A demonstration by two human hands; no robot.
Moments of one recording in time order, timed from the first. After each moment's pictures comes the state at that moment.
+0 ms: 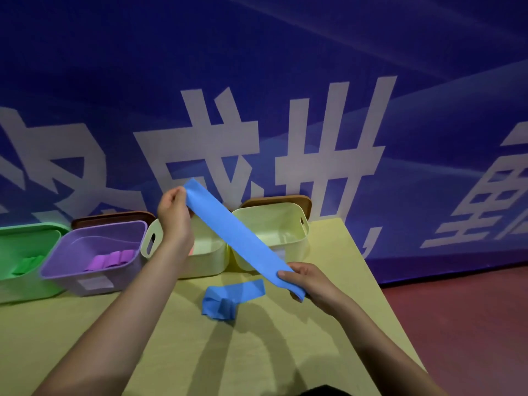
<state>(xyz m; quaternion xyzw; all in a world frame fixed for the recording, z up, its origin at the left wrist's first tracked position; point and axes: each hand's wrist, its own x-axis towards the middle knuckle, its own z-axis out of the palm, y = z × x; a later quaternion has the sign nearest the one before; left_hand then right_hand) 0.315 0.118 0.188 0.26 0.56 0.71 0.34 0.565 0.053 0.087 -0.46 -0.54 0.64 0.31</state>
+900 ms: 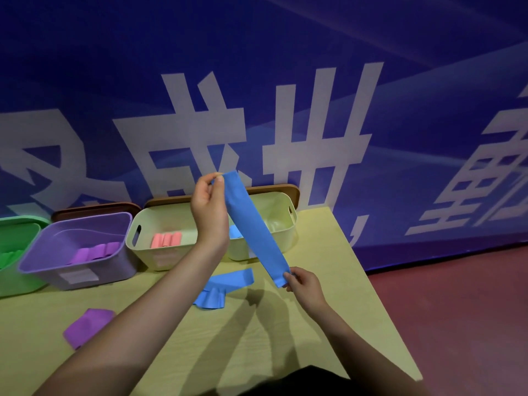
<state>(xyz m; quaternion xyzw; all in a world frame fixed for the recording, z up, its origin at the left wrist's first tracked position) 0.401 0.088 0.190 0.35 0.49 0.72 0.35 0.578 0.044 -0.002 -0.61 -0.53 0.45 0.38</state>
